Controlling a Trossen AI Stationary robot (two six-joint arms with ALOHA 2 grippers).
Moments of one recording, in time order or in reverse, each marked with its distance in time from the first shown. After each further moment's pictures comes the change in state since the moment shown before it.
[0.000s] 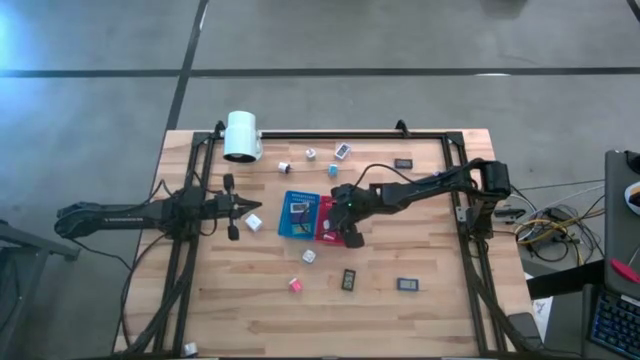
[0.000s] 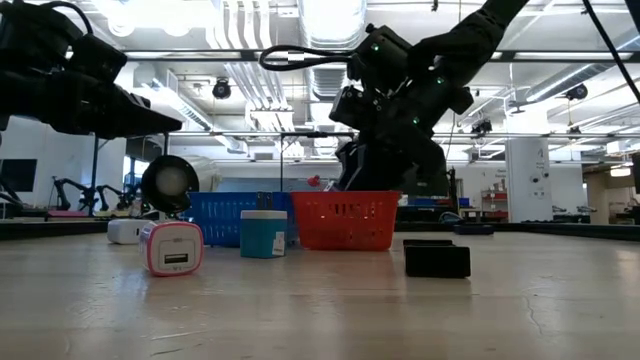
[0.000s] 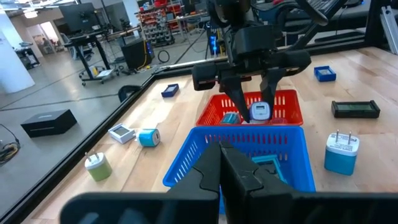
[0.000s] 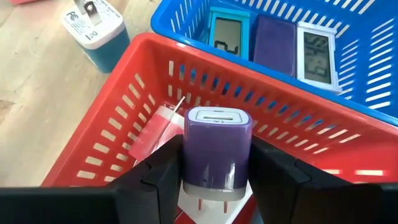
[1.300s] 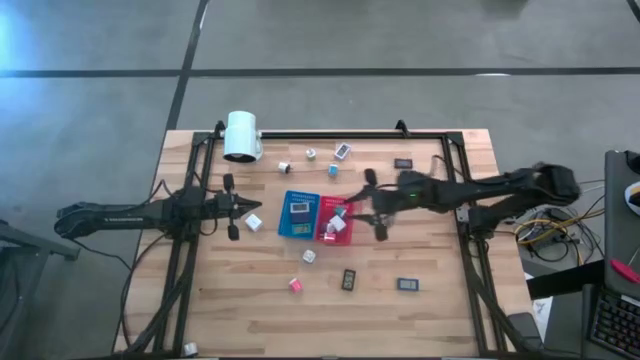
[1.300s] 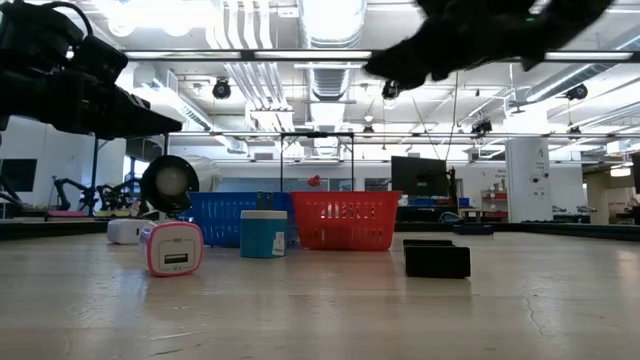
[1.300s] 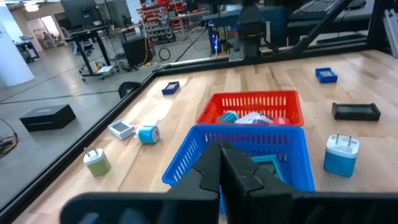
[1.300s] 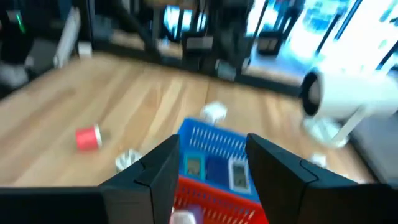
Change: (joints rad) left arm 0.000 0.002 0.000 -0.001 -0.007 -0.027; right arm 0.018 -0.561 -0.372 0.429 0.008 0.067
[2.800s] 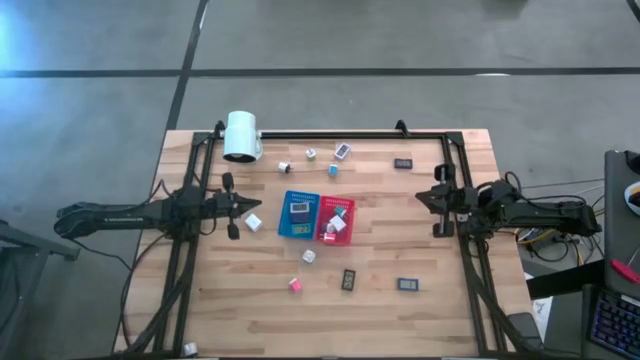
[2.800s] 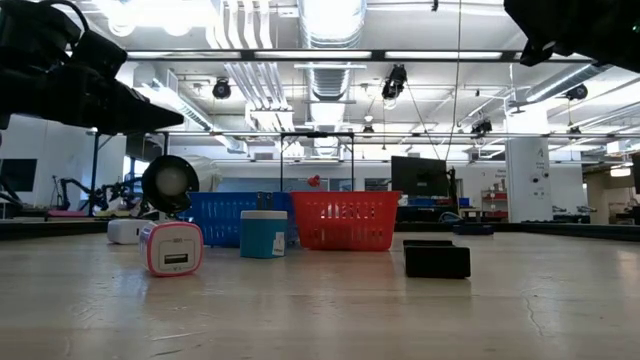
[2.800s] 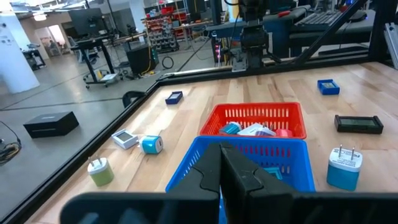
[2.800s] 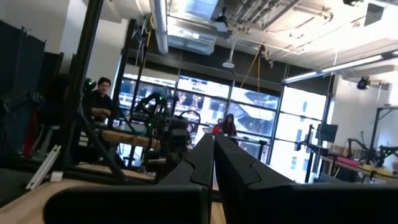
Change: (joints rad) left arm 0.000 -0.001 0.000 0.039 -0.005 -0.003; right arm 0.000 -1.044 -0.543 0.102 0.109 0.036
